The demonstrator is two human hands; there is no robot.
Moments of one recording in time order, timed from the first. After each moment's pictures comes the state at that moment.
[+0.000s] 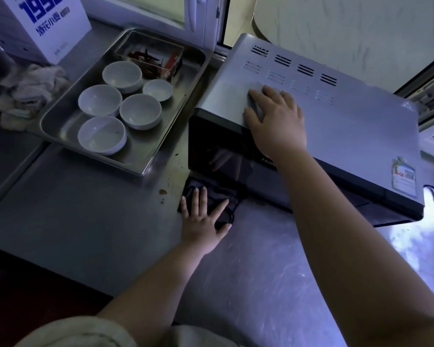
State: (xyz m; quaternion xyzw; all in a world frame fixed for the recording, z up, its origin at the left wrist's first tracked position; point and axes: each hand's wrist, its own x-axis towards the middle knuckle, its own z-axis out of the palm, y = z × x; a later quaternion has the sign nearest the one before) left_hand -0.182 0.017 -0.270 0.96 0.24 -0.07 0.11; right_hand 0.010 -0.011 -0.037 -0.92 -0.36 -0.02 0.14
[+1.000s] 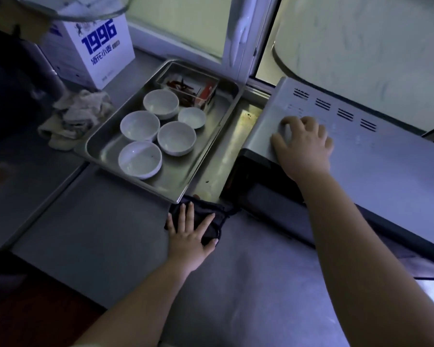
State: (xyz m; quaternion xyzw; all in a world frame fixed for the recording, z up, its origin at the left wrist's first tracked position) left_hand -0.229 0.112 -0.274 0.95 0.30 -0.01 0.10; right_hand 0.010 0.044 -0.027 -0.95 -0.30 0.00 0.13
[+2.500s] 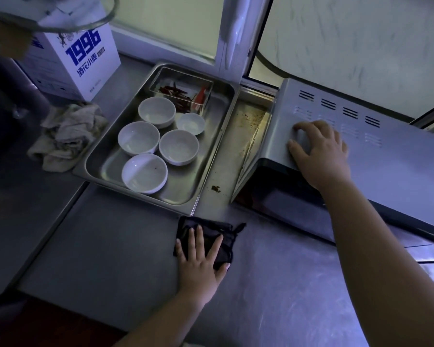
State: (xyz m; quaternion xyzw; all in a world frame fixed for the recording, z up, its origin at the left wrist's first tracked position) left_hand -0.267 0.113 -0.266 0.96 0.25 -0.07 0.13; right_hand 0.008 0.042 -0.031 -0.95 -0.29 -0.02 0.15
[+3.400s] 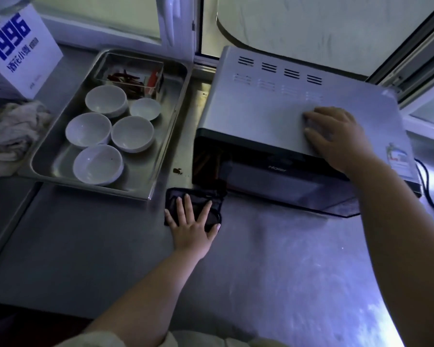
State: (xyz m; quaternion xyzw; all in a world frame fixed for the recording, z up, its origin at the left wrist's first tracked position) left_hand -0.200 0.078 -0.266 0.96 0.25 -0.10 0.10; right_hand 0.051 -0.108 -0.027 -0.94 -0.30 -0.01 0.15
